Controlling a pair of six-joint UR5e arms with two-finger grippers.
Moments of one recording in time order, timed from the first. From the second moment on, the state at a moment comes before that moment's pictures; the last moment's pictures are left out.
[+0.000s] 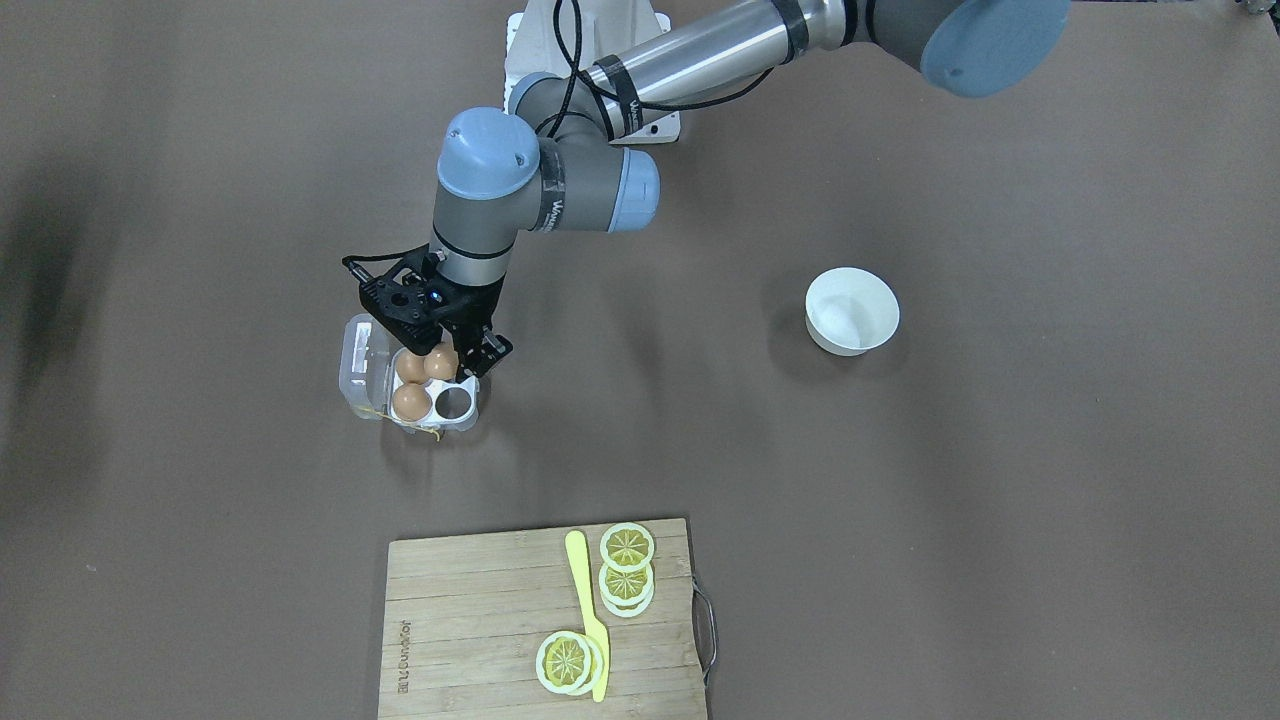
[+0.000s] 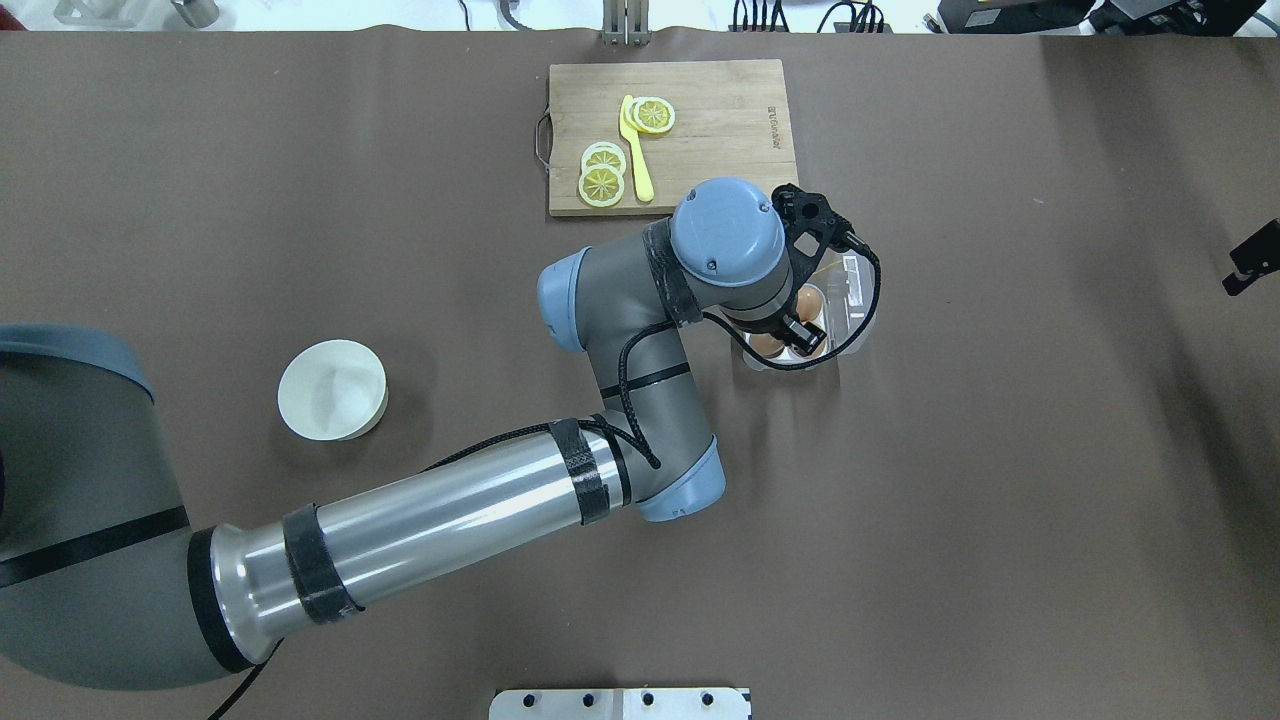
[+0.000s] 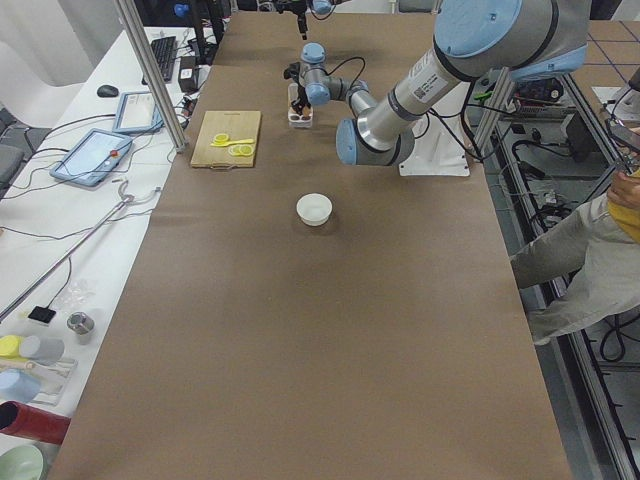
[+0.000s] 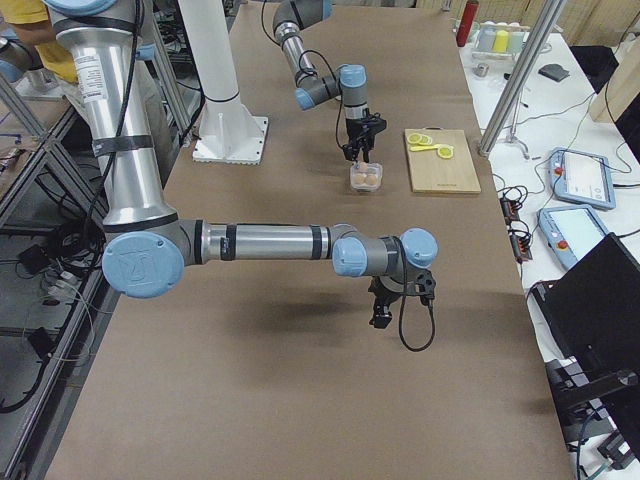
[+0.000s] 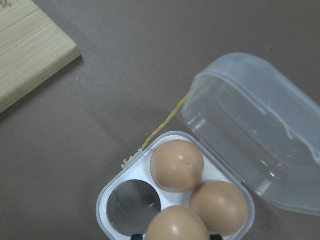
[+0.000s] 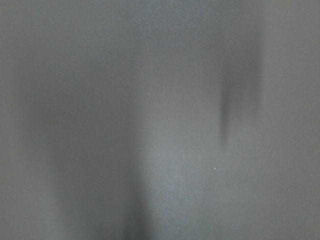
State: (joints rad) left arm -0.48 -2.76 -0.96 -2.11 -1.81 -0.58; right arm 1.33 -1.41 1.40 -1.56 2.37 0.14
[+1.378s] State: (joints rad) left arm -0.56 -2.66 -1.22 -1.85 -1.97 -0.61; right arm 1.33 -1.41 1.40 -1.56 2.38 0.14
